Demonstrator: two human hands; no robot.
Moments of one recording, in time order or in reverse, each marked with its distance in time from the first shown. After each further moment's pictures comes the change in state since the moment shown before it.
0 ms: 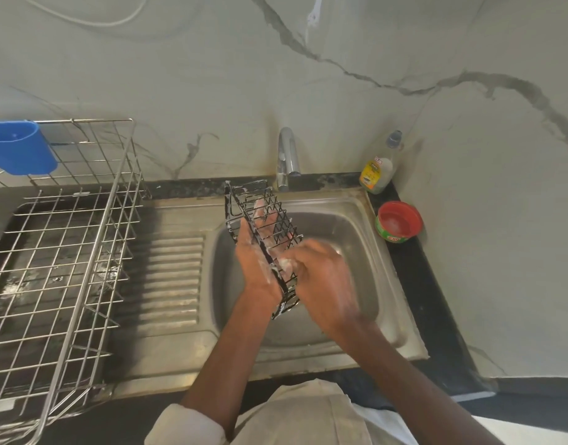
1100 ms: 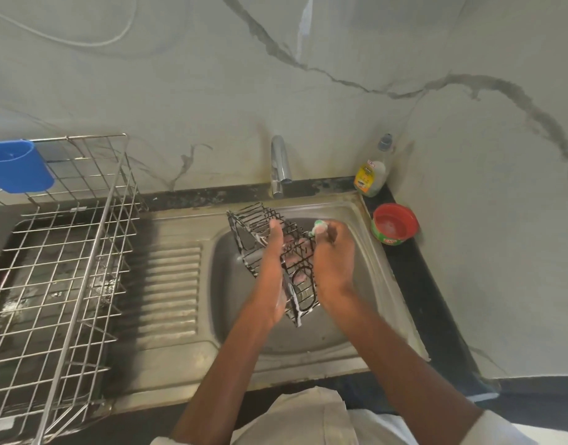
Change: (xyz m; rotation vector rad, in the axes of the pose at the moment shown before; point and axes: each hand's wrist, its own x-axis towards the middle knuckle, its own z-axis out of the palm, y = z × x) left_hand -0.038 0.001 0.020 0.511 -0.099 -0.101; right_hand 0.041 0.019 0.008 0.668 0.357 0.739
